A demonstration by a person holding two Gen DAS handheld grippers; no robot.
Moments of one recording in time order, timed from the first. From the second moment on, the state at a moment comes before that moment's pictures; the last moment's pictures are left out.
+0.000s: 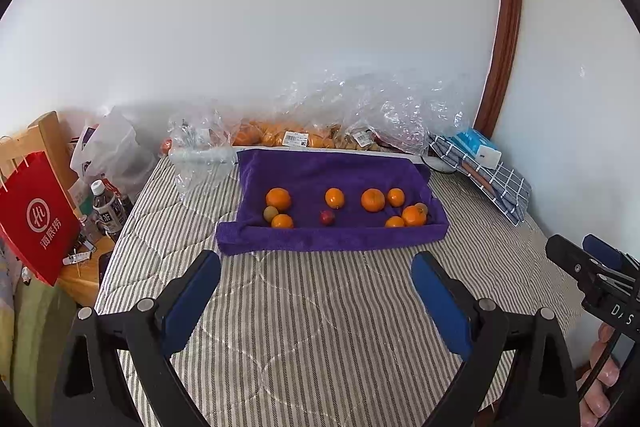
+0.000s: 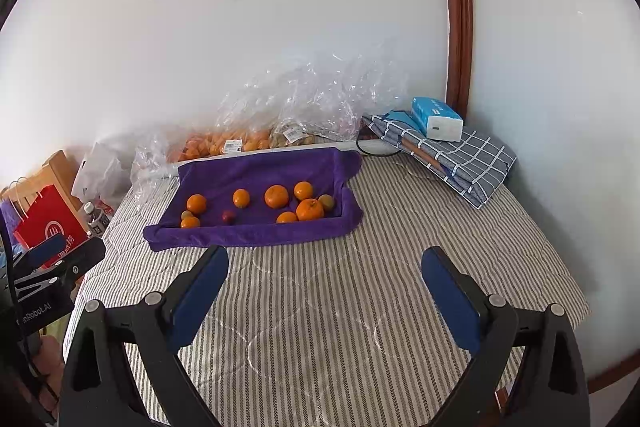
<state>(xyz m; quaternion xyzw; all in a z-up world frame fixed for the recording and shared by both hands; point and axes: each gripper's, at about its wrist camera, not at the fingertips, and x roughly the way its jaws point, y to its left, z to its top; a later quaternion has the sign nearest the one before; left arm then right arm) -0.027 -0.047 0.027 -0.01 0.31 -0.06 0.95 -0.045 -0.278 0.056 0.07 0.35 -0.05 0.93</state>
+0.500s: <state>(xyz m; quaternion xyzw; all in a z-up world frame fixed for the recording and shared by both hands) -0.028 -0.045 0.026 -0.01 0.31 -0.06 0.95 -0.043 -0.278 0.054 0.08 0.35 -0.05 0.93</state>
